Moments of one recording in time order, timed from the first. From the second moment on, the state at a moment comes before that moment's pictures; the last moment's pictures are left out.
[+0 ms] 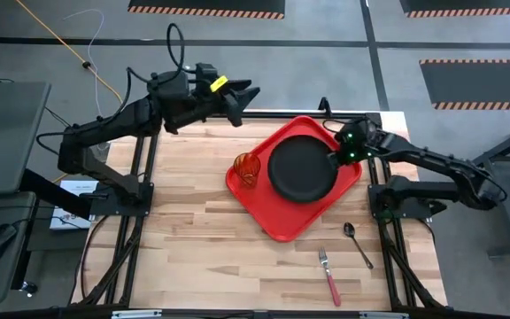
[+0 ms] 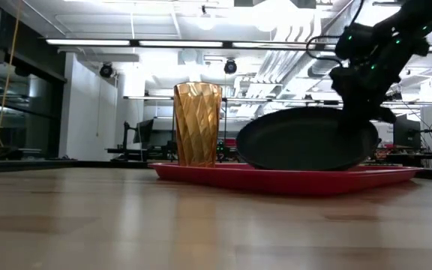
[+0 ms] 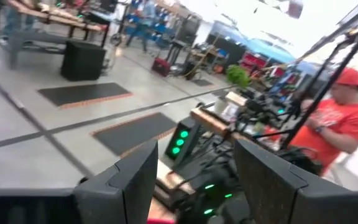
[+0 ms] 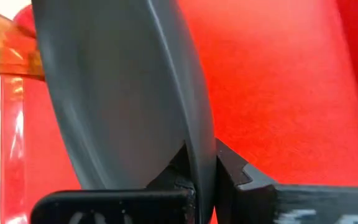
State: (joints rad) left arm 0.17 1.43 1.70 -0.26 -0.33 -0.41; right arm -0.66 0.98 0.57 -0.58 -0.21 0.46
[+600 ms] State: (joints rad) left arm 0.12 1.43 1.70 -0.23 -0.32 -0.39; right arm -0.66 1.15 0.57 -0.54 -0.08 0.49
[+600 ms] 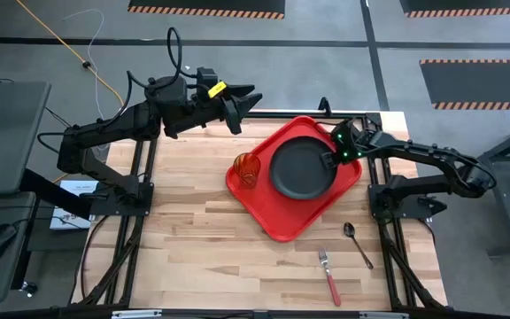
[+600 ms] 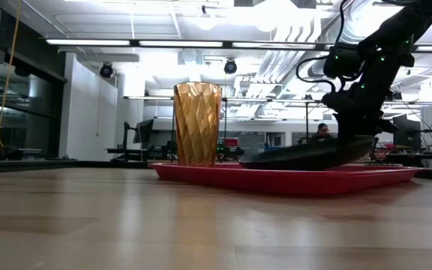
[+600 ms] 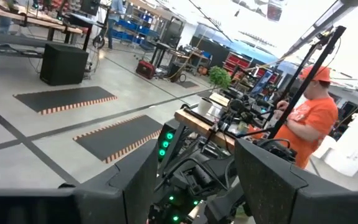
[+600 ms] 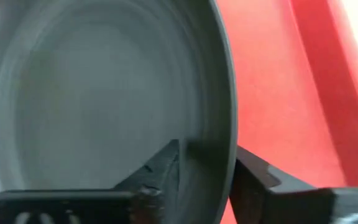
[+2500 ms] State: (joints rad) left arm 0.20 0.90 1.12 -0.15 -0.17 -0.26; right arm 0.79 1.61 1.05 -0.75 -0.11 2.19
